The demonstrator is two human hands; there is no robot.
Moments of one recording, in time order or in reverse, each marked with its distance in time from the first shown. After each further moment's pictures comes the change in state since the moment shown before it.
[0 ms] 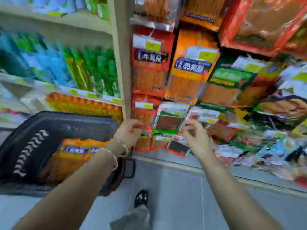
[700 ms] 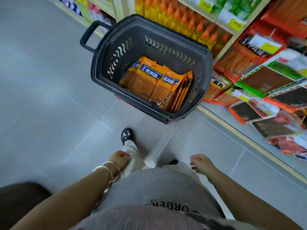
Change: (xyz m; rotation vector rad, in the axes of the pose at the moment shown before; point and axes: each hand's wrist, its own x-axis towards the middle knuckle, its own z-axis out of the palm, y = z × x) left_hand -0.331 -0.285 -0.064 -0.200 -0.098 -1.205; right_hand -0.227 0.088 0.189 -0.323 -0.804 0.851
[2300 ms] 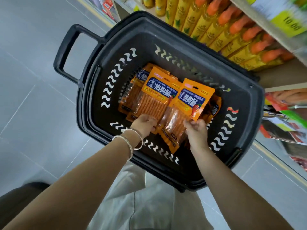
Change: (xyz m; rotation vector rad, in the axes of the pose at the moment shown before) left_hand 0.170 0.271 -0.088 -0.268 -0.175 0.014; right_hand 0.177 -0.270 0.047 0.392 0.215 -0.182
